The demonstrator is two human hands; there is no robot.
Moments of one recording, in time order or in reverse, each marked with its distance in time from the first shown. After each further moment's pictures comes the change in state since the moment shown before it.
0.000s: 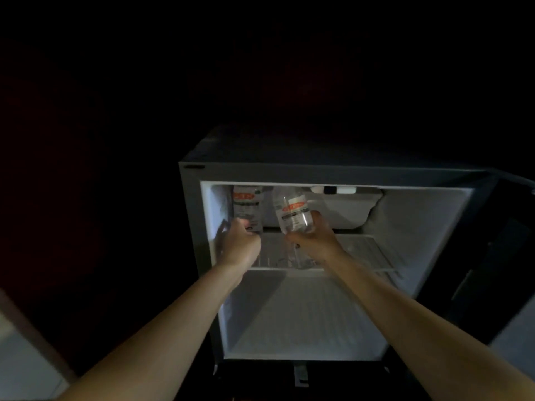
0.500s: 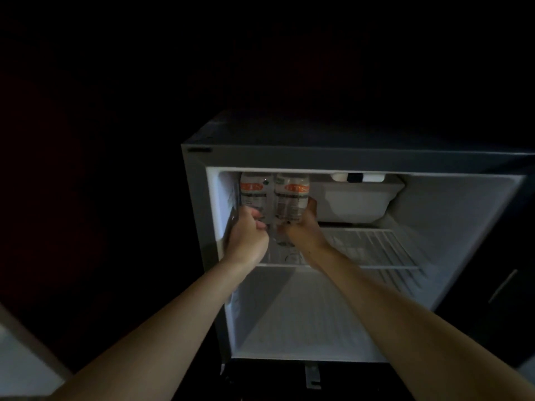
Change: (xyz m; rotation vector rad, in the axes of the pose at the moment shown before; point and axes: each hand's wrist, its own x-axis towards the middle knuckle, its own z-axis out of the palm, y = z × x) left_hand 0.013 -0.005 0.000 0.028 -0.098 0.060; right_hand 0.031 0.006 0.049 0.250 0.018 -0.113
